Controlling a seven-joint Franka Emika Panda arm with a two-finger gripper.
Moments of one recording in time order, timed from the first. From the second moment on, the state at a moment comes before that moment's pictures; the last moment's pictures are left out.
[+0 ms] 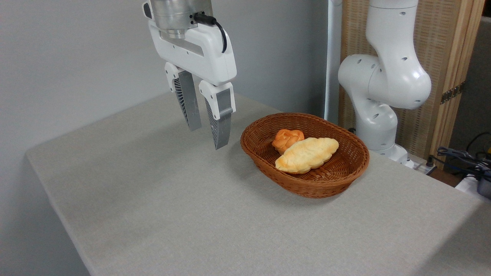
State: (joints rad) arm -0.03 -0.06 0.01 -1.66 -0.02 1.62 0.80
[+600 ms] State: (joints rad) arm -0.03 -0.06 0.02 -1.66 -0.02 1.61 0.80
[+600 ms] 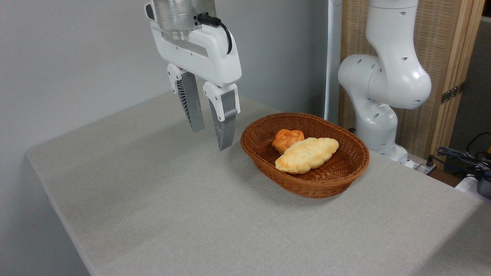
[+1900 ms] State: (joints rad) arm -0.03 -0.43 0.02 -2.33 -0.02 1.65 0.98
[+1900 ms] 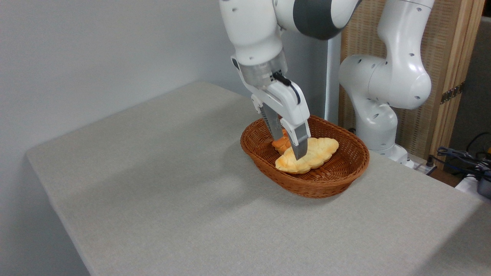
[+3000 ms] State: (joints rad) arm -0.03 -0.43 0.02 -2.50 0.01 1.77 0.98
